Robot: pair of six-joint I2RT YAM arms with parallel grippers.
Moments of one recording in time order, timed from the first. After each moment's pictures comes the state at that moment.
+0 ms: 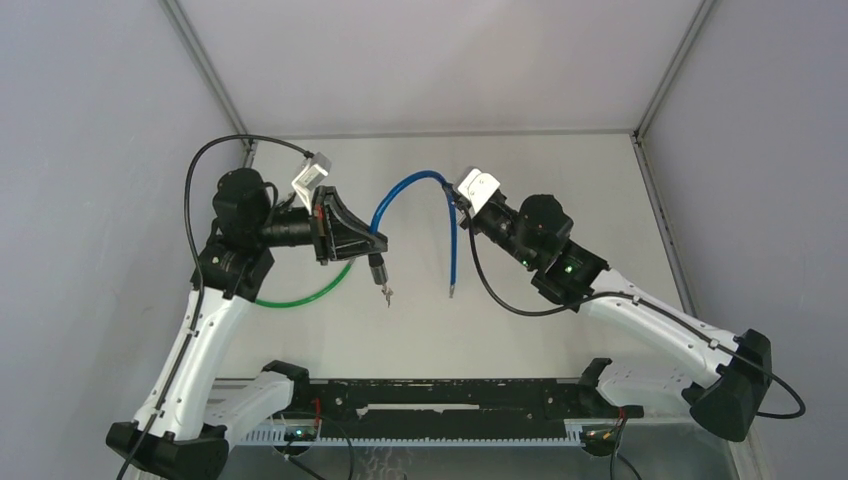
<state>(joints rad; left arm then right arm) -0.27 0.94 1.15 -0.34 1.20 -0.32 0.85 1.12 0.99 0.18 0.04 -0.43</state>
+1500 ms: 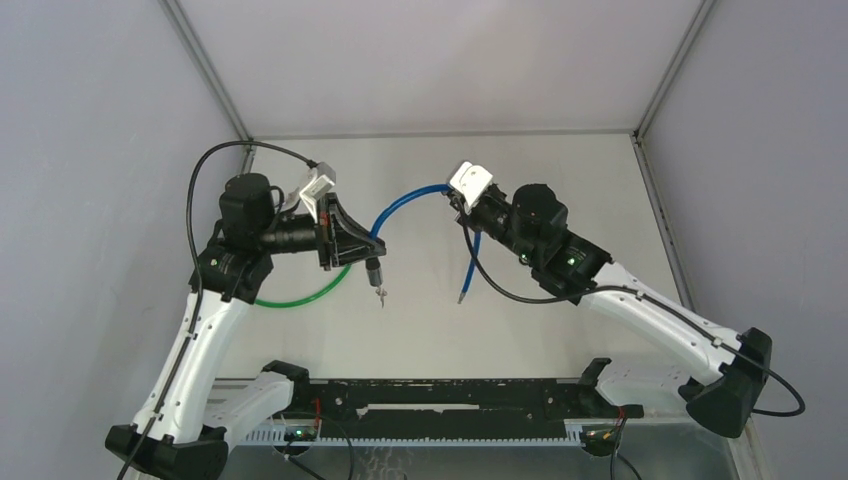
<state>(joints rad) -0.27 0.94 1.15 -0.51 1.12 -0.13 0.82 1.17 1.10 0.00 0.03 -0.44</state>
